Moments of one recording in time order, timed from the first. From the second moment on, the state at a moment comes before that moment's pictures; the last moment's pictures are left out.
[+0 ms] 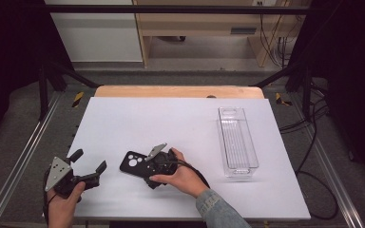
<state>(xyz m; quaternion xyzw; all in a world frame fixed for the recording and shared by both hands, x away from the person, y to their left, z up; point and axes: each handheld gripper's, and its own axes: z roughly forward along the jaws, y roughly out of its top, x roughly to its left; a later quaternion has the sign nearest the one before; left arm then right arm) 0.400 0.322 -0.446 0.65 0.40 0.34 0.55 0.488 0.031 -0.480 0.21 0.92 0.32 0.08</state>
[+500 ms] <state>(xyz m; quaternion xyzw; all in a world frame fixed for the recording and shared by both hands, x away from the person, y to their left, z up) 0.400 0.324 -0.447 0.65 0.40 0.34 0.55 0.482 0.031 -0.476 0.21 0.92 0.32 0.09</state>
